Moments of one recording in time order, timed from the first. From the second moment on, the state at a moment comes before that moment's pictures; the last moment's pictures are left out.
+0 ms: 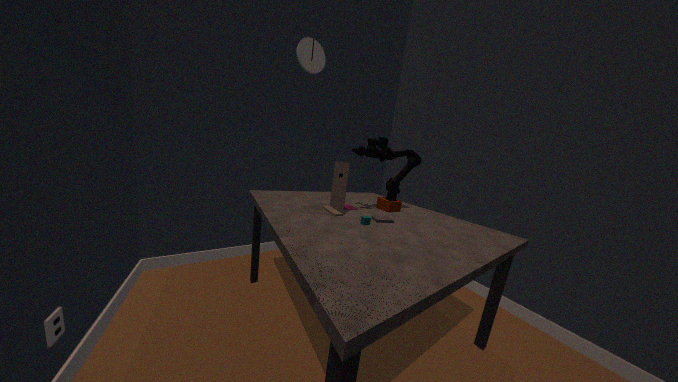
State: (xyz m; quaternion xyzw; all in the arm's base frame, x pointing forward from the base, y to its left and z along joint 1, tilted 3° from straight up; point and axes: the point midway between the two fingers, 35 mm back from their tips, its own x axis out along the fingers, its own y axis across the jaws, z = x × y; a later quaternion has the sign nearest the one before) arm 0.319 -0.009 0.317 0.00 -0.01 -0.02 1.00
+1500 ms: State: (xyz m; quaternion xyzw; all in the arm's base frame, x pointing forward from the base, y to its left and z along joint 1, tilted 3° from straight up) arm 0.294 -0.010 0.166 0.64 0.07 0.12 0.76
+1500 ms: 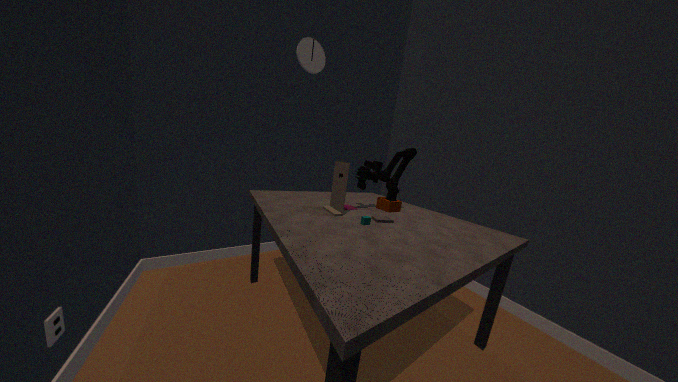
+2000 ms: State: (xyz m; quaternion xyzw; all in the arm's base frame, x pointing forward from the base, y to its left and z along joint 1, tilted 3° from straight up) arm 0.286 -0.004 0.151 0.71 0.10 0.12 0.69
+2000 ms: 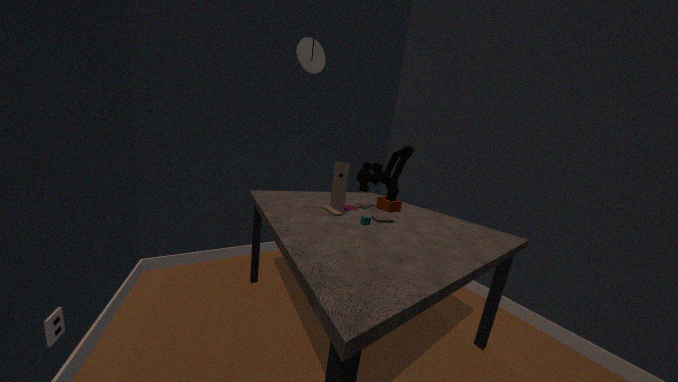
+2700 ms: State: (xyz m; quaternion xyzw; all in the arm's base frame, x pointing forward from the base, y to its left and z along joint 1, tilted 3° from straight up) arm 0.341 0.000 0.153 0.71 0.10 0.13 0.69
